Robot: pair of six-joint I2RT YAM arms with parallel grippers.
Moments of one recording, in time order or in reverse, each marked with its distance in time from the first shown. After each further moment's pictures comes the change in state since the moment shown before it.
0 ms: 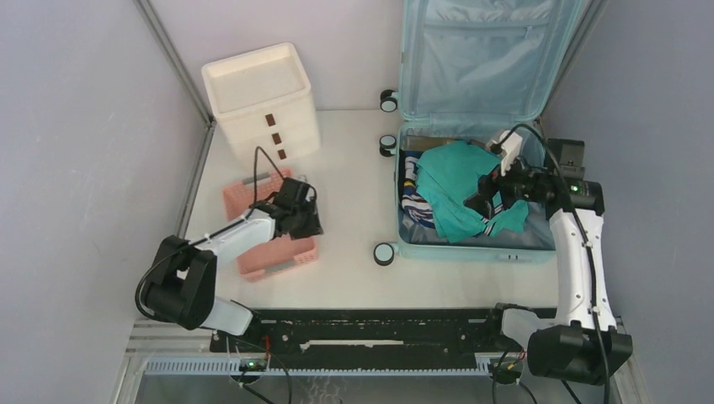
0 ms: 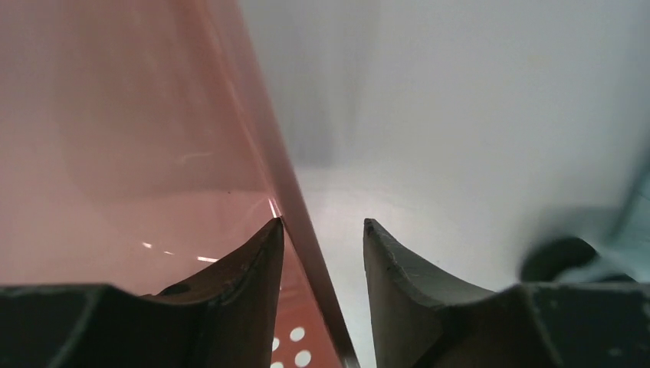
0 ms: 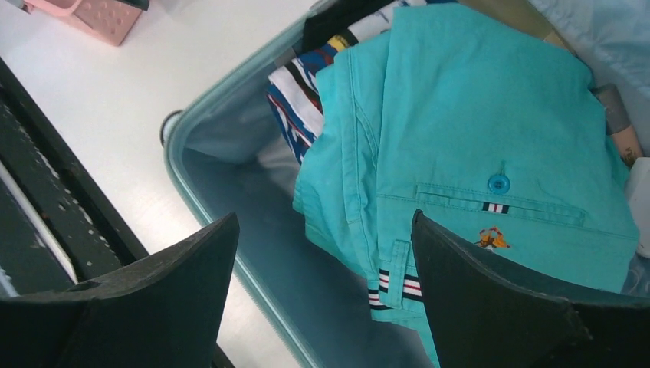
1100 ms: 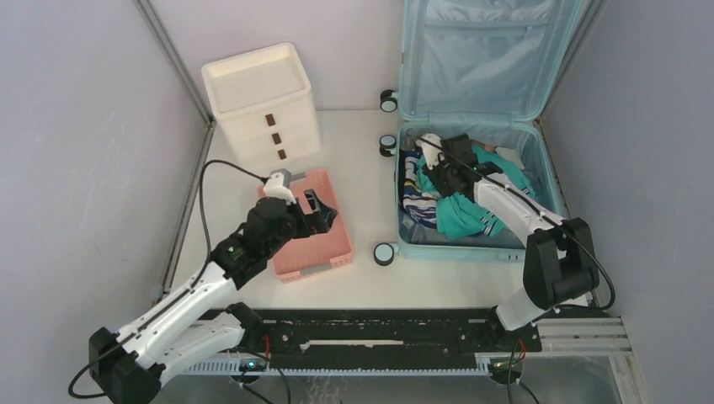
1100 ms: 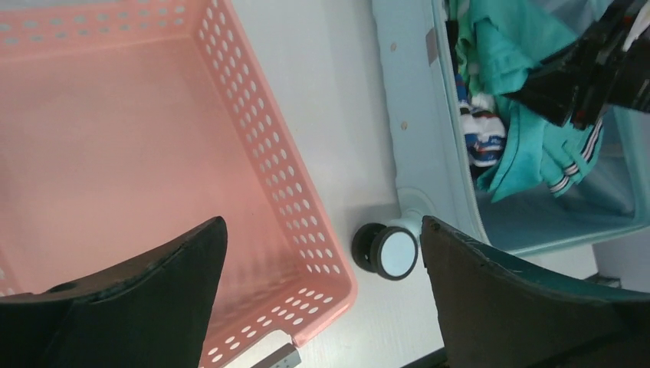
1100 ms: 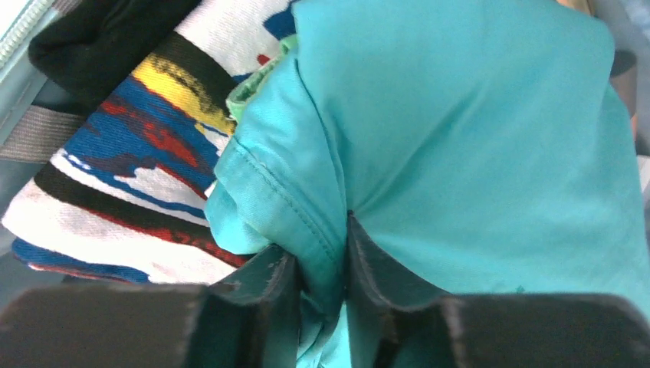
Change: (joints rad) left arm -0.264 -0.558 -0.087 0.111 -0.129 -0.084; right arm 0.539 0.449 -0.101 0.536 0.893 0.255
